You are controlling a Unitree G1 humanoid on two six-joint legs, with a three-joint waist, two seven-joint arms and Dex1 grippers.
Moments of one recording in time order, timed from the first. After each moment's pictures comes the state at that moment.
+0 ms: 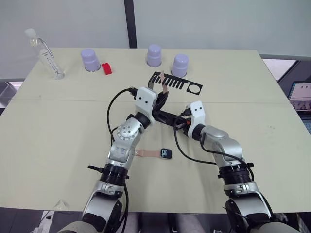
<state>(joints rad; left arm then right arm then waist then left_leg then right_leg) -0.59 0.03 -0.09 0.12 -0.10 0.10 -0.27 -0.59 -0.20 0.03 0.19 0.22 0.62 0.42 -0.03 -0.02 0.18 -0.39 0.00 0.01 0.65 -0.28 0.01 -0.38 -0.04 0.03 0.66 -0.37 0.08</state>
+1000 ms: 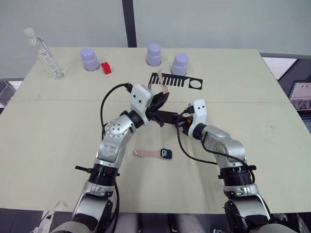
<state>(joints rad) -0.60 0.13 -0.09 0.05 -0.16 0.16 -0.43 -0.59 -0.18 -0.01 0.11 0.32 0.66 0.43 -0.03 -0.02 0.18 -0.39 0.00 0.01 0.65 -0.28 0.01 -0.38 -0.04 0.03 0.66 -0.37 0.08</state>
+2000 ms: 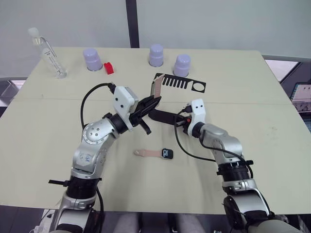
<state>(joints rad) -0.48 0.31 -0.03 -0.28 -0.38 0.41 -0.60 -0.56 -0.21 0.00 0.13 0.27 0.65 0.42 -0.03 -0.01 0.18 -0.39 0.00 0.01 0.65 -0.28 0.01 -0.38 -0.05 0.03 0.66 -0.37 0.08</state>
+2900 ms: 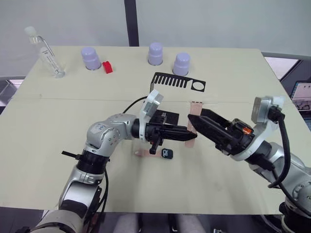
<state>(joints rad) -0.74 0.30 -0.17 -0.02 -0.74 0.85 -1.12 -0.17 -0.55 -0.30 -0.72 1.61 0.83 0.12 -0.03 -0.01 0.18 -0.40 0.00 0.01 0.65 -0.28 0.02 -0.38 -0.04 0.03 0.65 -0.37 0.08</state>
